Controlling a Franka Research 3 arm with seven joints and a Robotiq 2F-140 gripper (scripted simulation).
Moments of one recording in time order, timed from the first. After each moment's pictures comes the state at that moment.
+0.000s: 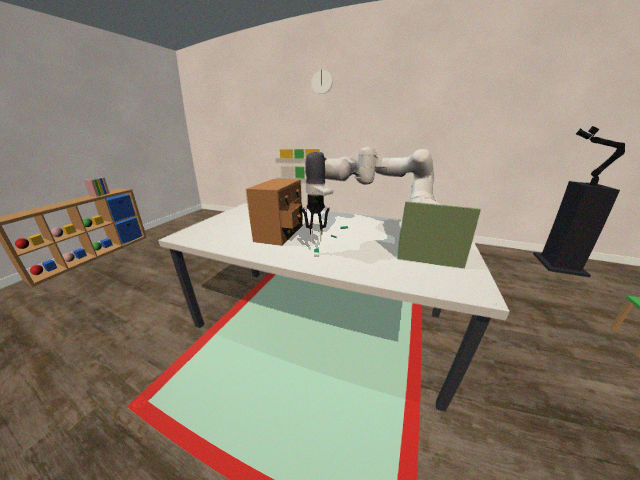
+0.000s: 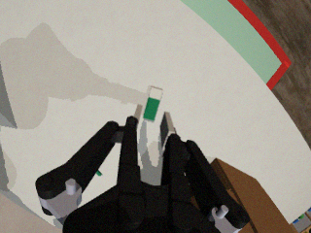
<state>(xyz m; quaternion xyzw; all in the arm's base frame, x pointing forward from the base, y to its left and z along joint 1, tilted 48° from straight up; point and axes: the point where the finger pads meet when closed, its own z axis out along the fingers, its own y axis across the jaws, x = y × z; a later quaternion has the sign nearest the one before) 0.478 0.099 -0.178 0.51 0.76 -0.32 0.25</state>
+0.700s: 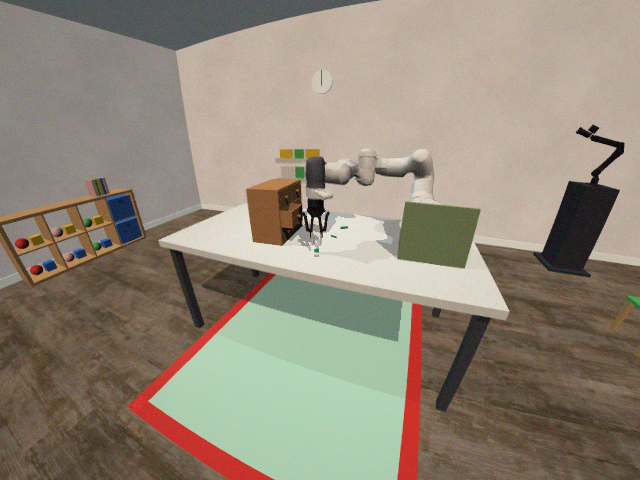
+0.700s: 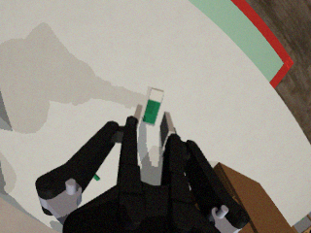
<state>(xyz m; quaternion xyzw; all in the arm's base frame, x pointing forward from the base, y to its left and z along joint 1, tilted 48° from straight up) 0.479 0.085 -0.190 0.51 0.76 -0.33 0.25</state>
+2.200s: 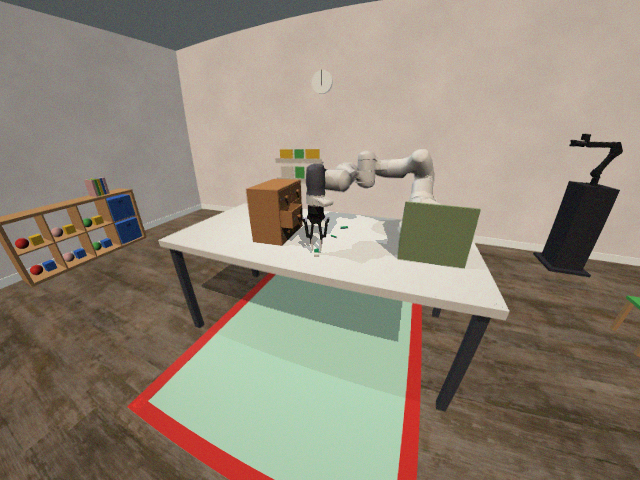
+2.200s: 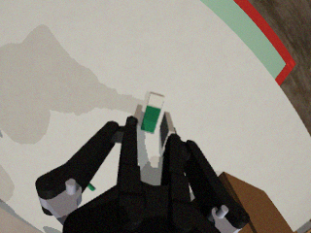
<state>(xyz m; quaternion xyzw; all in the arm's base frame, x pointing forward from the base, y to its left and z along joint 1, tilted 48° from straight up) 0.481 0.062 -0.212 0.51 0.76 -0.32 0.25</state>
